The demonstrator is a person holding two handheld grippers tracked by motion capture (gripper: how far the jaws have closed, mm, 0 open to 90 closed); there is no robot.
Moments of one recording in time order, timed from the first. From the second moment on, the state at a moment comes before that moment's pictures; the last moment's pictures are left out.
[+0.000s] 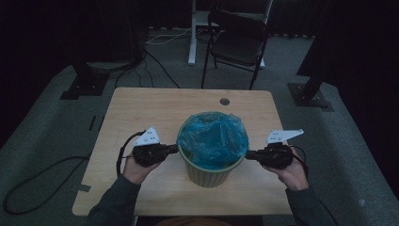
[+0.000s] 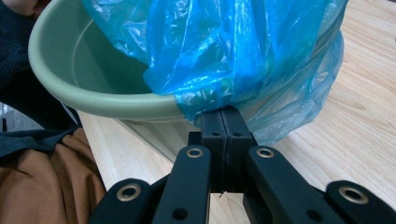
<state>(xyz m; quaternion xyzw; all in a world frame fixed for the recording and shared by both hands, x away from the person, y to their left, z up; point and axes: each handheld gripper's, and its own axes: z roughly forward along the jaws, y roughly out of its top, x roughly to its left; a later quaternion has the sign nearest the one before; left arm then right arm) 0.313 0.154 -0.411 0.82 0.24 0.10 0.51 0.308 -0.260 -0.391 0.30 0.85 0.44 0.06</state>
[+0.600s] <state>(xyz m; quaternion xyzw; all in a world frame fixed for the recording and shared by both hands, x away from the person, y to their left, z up) 0.342 0.159 -0.421 0.80 0.29 0.12 0.51 0.345 -0.243 -0.399 0.33 0.83 0.46 0.07</state>
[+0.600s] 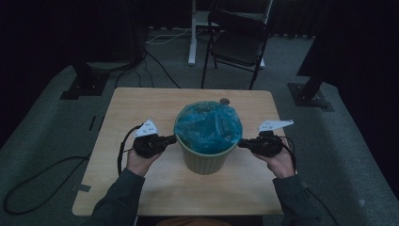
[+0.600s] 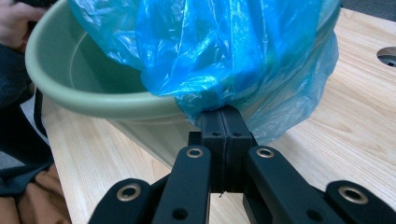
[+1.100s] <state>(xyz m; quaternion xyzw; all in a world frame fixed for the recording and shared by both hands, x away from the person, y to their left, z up) 0.339 0.154 -0.433 0.81 0.29 0.10 0.50 0.342 -0.236 -0.411 0.30 0.85 0.43 0.05</state>
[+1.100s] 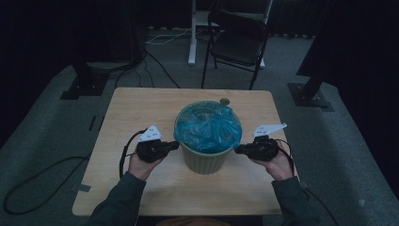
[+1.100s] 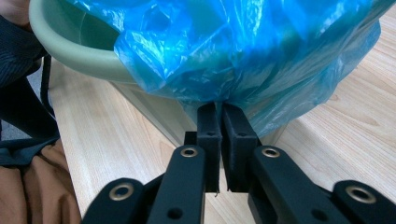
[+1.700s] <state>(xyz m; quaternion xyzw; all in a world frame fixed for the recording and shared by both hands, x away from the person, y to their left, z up) 0.330 0.186 -0.405 0.78 0.29 0.12 0.54 0.336 -0.276 -0.383 0.32 0.82 0.47 0.08</state>
